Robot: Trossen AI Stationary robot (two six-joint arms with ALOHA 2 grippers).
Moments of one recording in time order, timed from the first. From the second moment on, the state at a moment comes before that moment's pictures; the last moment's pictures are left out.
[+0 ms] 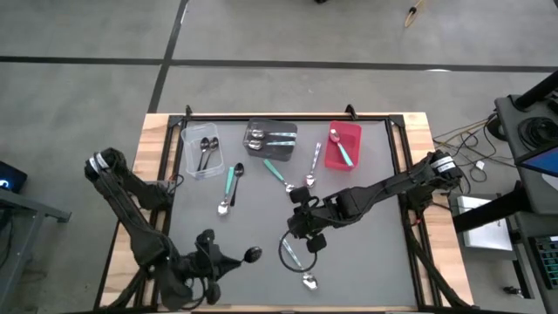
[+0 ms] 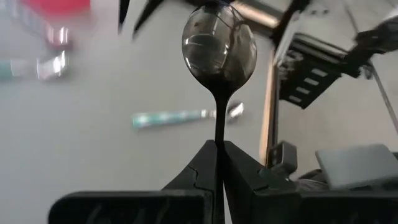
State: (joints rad) left arm -0.94 1.51 1.16 -0.50 -0.84 -1.06; right arm 0.32 1.75 1.42 -0.62 0.23 -0.19
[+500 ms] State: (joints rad) left arm -0.93 1.29 1.11 -0.44 -0.88 -0.49; right arm 0.21 1.75 1.34 -0.20 -0.01 -0.36
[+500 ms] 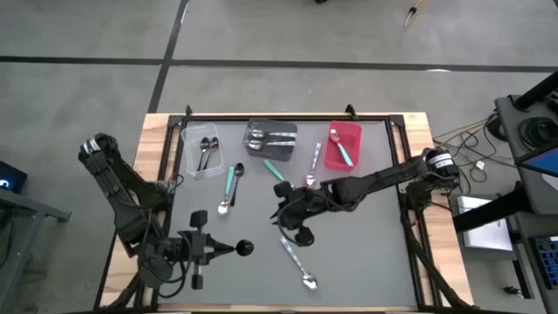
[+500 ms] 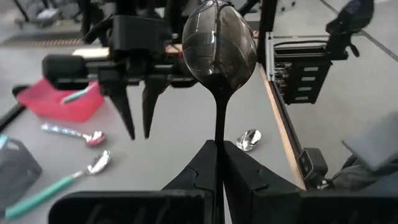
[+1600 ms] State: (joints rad) left arm -0.72 0.98 0.30 0.77 -0.66 -0.07; right arm 0.09 1.75 1.33 -0.13 -0.01 -0.30
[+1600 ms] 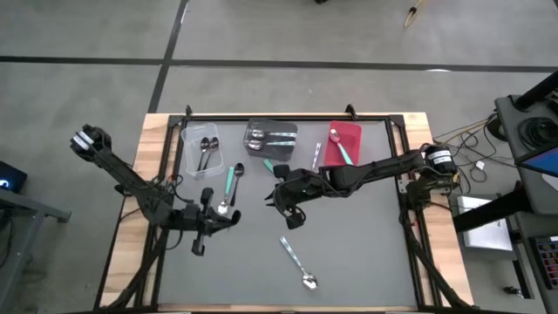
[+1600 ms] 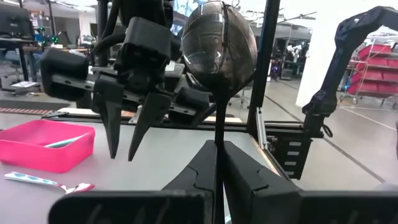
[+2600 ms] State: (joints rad) left arm -0.72 0.99 0.30 0.74 -0.40 -0.10; right arm 0.12 1.75 1.31 0.10 -0.30 -0.23
